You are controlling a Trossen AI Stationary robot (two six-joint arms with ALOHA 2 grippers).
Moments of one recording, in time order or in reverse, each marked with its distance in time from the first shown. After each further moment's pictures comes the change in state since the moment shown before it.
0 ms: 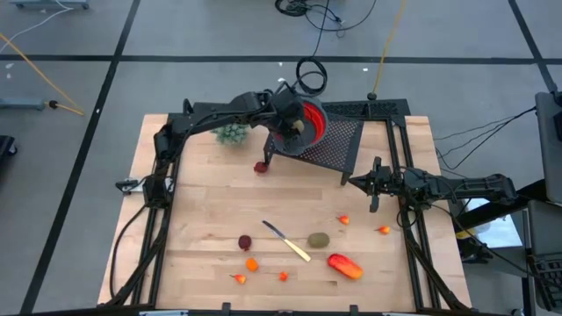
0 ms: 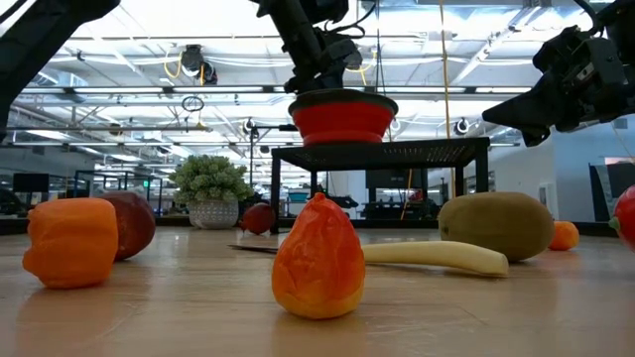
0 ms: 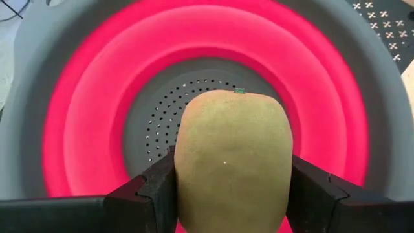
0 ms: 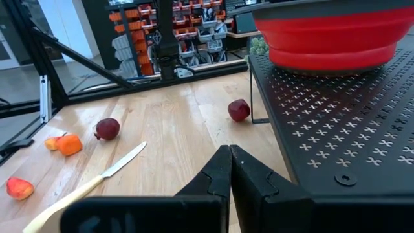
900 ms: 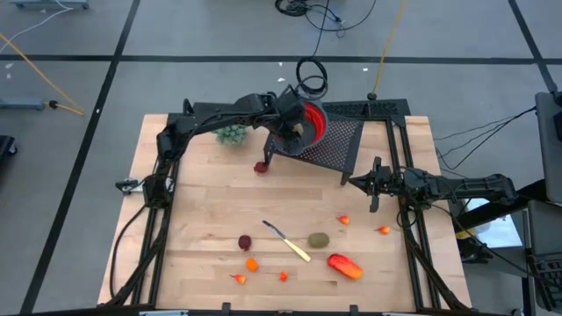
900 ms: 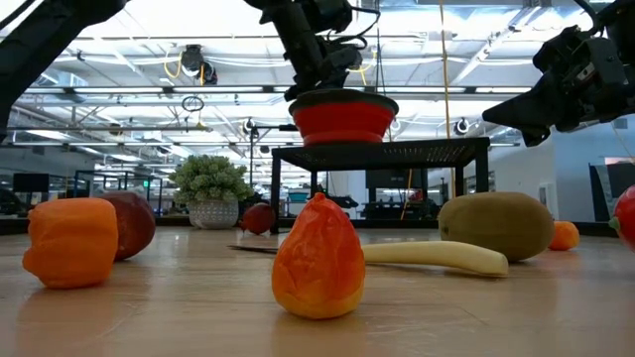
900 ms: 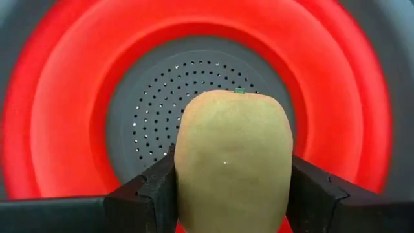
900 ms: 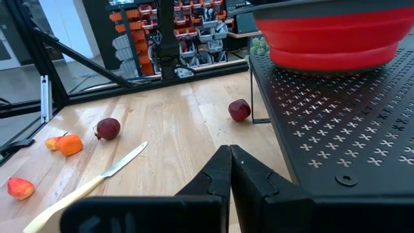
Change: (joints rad) left arm 0.000 0.030 0.000 -0.023 0.021 -0.027; right arm 0.000 0.000 0.000 0.000 -0.002 0.000
